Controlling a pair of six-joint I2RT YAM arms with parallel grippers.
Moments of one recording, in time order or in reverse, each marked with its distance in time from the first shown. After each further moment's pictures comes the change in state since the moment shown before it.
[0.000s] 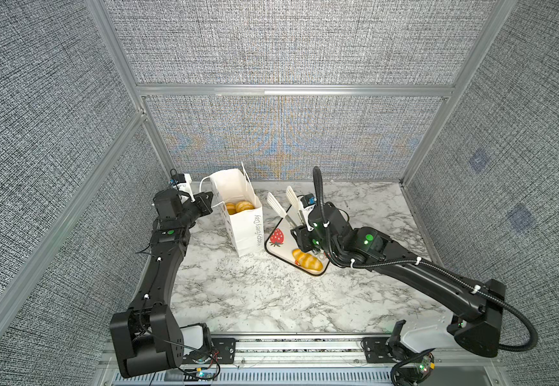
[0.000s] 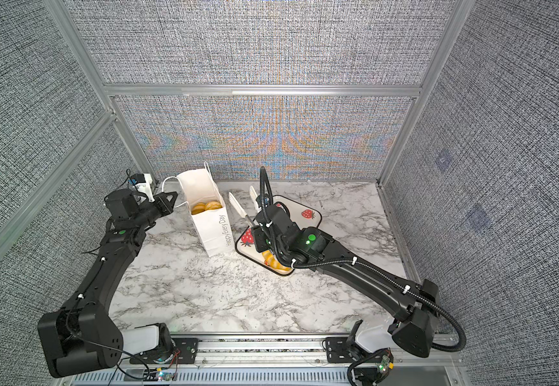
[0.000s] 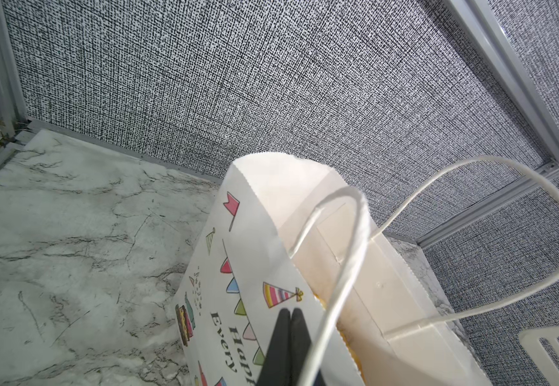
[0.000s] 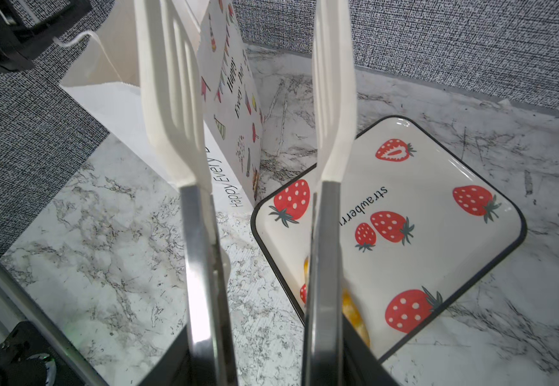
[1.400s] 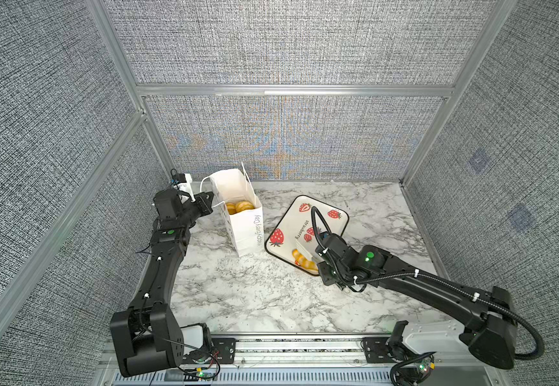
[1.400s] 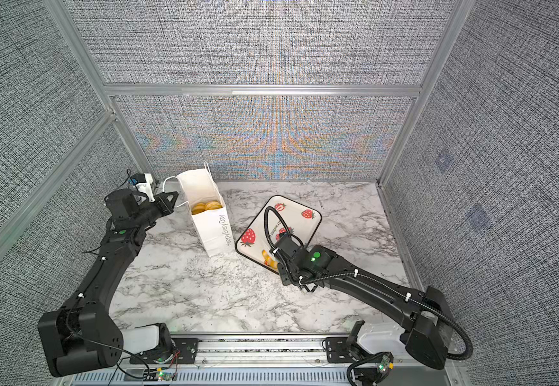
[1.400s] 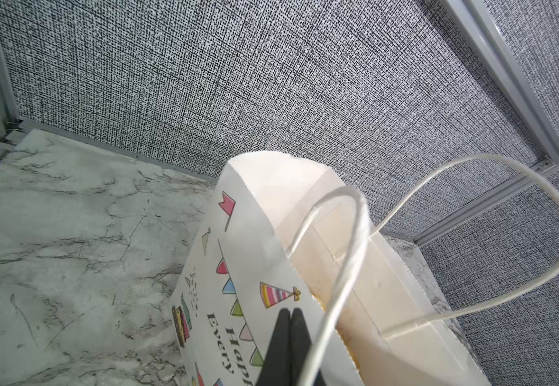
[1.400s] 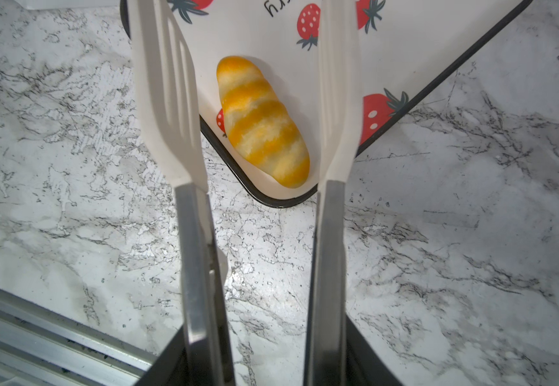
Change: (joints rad) left arm 0.000 0.005 0.000 0.006 0.013 0.000; right arm -0.005 -0.096 -0.311 -0.279 -0.042 0.121
